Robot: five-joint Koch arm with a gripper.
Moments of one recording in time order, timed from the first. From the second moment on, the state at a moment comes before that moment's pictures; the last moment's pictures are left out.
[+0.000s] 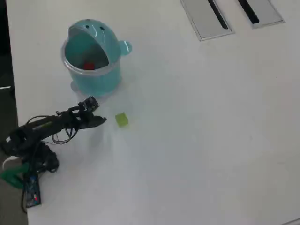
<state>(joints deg) -21.2 111.7 131.7 23.7 -87.4</state>
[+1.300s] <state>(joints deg) -14.6 74.5 108.6 15.3 -90.1</state>
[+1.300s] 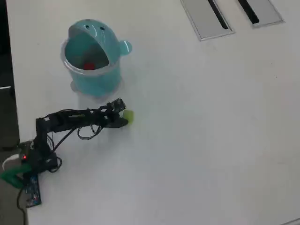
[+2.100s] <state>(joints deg) -19.5 101.8 121.9 20.7 -100.5</state>
